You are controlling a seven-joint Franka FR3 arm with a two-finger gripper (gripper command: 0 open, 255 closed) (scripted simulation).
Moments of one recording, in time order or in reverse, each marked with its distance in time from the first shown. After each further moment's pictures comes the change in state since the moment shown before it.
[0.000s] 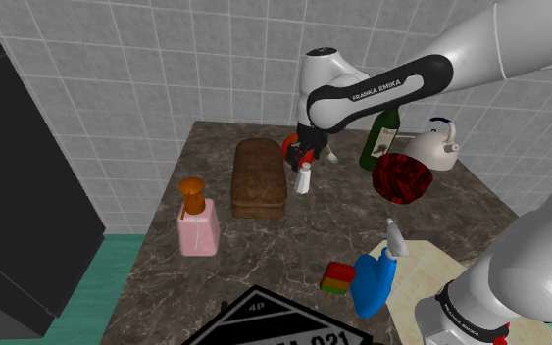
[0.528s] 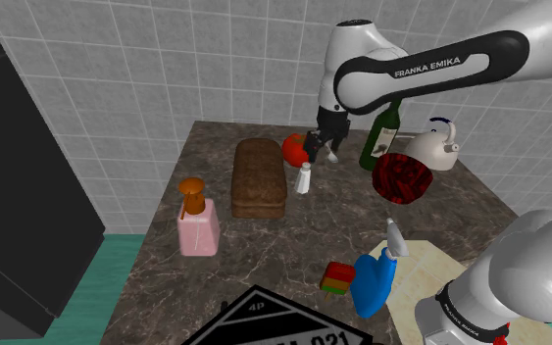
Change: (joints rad) arm 0.003 -0.234 -0.014 -0.094 0.073 -0.126 -0.039
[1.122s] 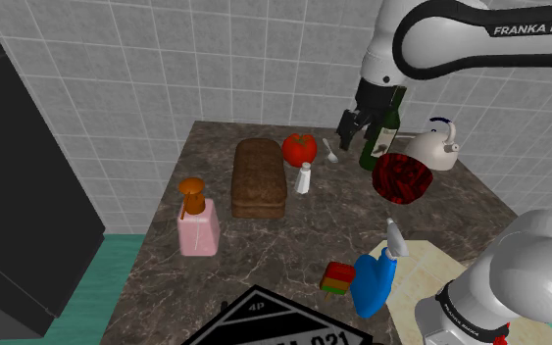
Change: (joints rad) arm 0.013 -0.315 -0.033 -0.060 0.067 -0.240 -0.023
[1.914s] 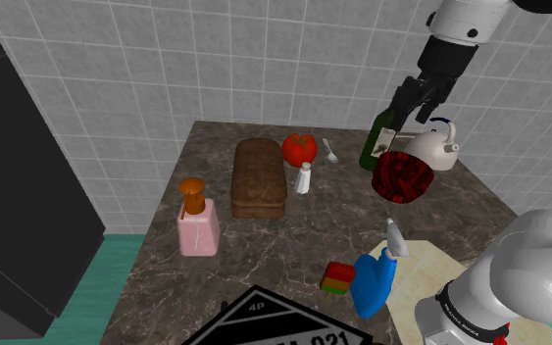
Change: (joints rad) arm 0.002 -0.264 -0.042 0.062 0.035 -0.311 0.003
